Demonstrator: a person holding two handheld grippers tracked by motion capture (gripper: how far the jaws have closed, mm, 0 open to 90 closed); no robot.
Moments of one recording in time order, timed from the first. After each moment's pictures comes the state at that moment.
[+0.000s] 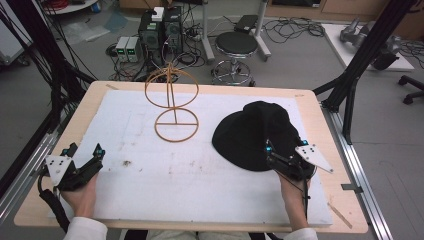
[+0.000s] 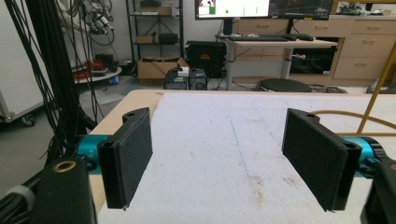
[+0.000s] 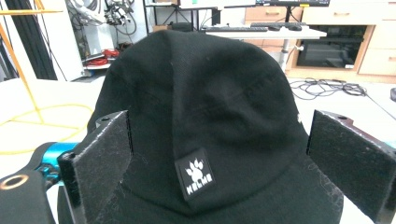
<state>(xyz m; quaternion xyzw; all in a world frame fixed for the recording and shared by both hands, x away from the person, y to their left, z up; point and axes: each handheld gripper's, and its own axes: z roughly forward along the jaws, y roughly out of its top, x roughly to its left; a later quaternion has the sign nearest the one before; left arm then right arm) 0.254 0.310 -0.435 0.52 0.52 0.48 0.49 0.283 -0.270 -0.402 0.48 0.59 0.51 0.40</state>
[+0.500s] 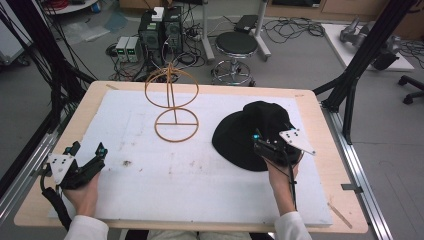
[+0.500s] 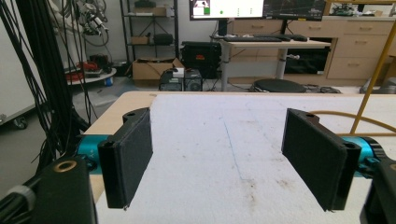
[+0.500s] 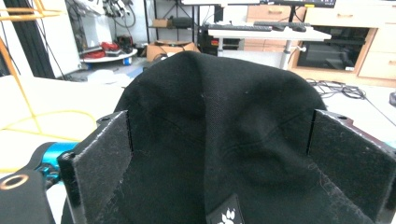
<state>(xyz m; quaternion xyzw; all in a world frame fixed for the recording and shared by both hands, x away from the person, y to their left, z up) 0.258 0.307 -0.435 0.52 0.51 0.47 0.49 0.314 -0.236 -0.386 0.48 0.60 0.49 0.40</state>
